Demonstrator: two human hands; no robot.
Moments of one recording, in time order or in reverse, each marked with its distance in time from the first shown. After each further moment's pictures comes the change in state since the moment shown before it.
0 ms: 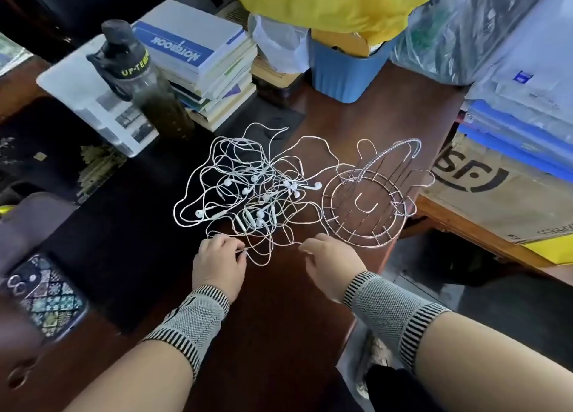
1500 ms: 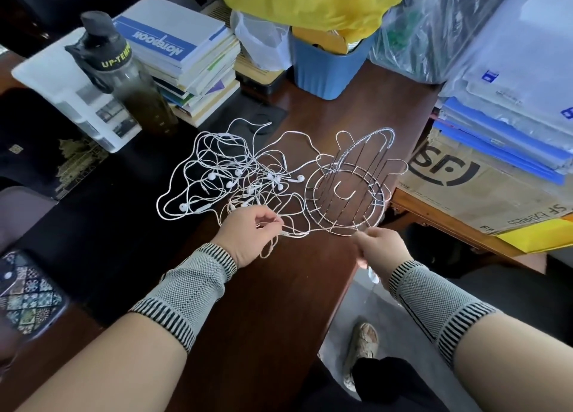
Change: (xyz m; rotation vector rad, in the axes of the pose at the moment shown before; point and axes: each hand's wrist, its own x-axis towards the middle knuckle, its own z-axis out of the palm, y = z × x) left_hand 0.003 0.078 -0.056 -0.561 -0.326 0.192; right_hand -0.037 0.074 -0.025 0.765 0.282 0.618
